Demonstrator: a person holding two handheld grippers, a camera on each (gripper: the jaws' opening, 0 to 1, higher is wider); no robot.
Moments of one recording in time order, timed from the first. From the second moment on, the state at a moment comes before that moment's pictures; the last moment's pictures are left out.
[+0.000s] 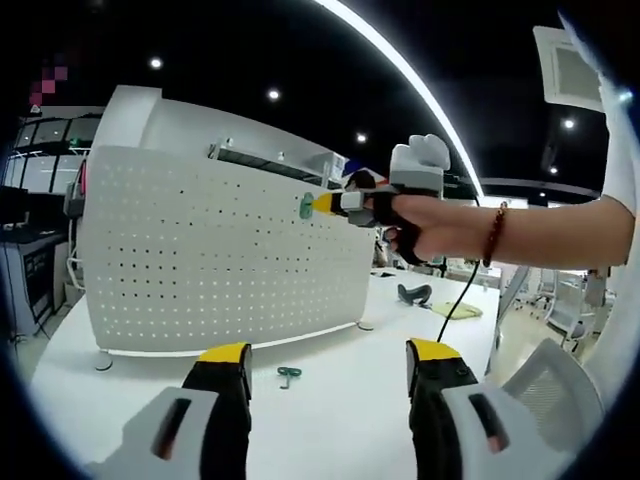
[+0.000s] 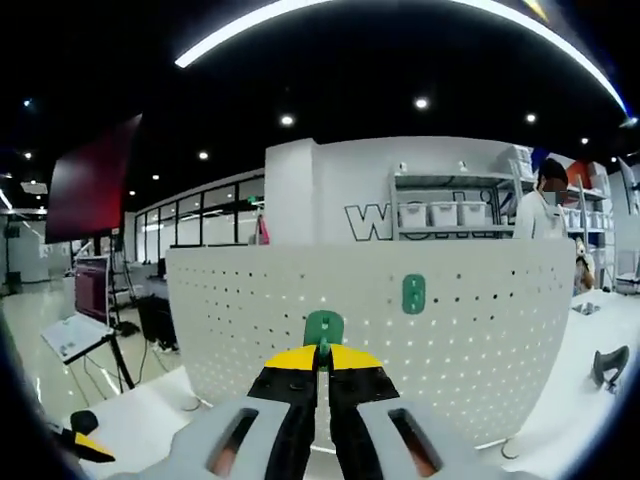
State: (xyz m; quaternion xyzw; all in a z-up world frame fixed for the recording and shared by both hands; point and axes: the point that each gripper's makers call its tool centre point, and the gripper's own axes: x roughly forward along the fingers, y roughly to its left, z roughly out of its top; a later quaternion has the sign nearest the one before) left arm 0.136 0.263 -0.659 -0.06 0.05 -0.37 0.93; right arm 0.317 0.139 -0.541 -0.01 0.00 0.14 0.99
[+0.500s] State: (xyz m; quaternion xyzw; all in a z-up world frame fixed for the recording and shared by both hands) left arm 0.135 0.267 -0.665 -0.08 0.07 -0.37 0.92; right arm 0.343 0.128 -0.526 -0.01 -0.01 0.10 0.99
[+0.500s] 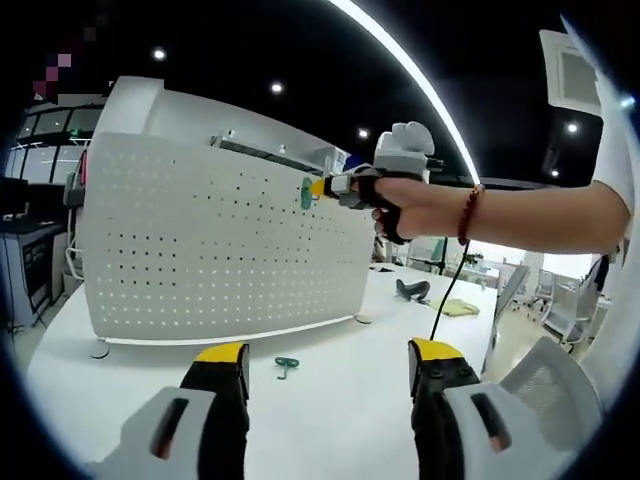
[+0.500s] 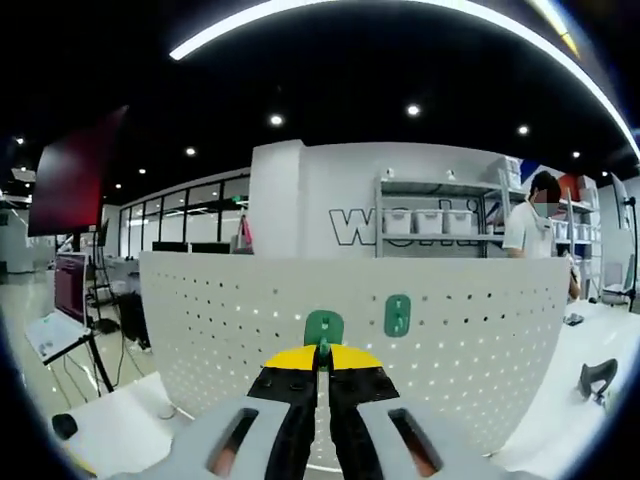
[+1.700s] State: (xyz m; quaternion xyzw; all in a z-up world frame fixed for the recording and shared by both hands) left arm 0.138 0.289 -0.679 -0.09 0.09 -0.35 0.93; right arm 0.399 0.121 -0.517 -0.04 0.00 0.07 1.00
